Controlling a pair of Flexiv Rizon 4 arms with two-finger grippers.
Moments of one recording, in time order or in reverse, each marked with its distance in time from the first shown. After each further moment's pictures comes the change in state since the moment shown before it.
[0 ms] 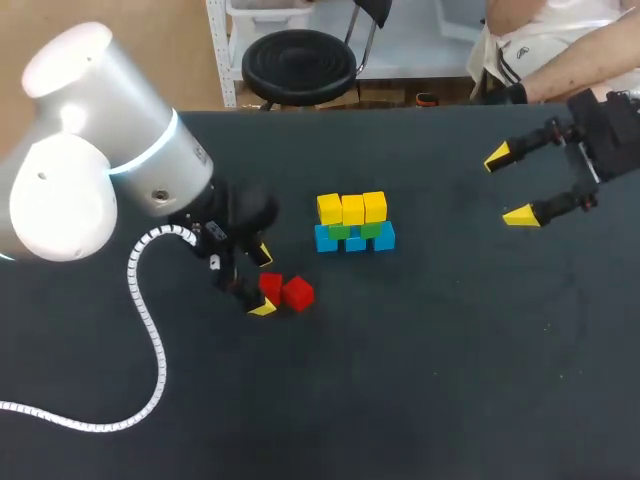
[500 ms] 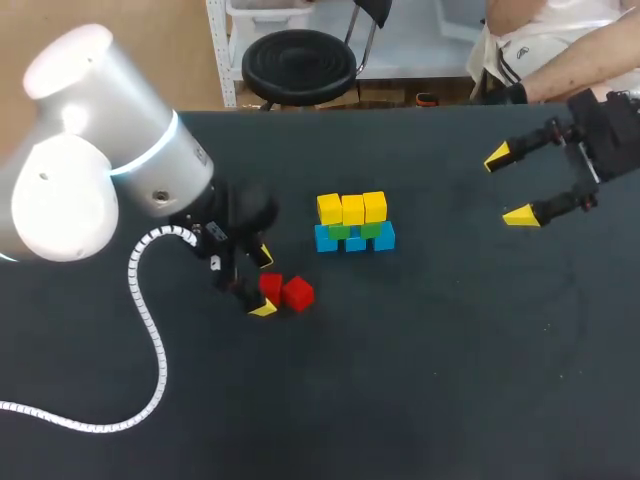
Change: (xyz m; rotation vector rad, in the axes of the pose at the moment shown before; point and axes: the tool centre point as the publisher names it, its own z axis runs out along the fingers) left arm 0.001 0.001 0.003 0.007 -0.003 0.001; right arm 0.000 0.000 0.000 0.000 0.000 0.000
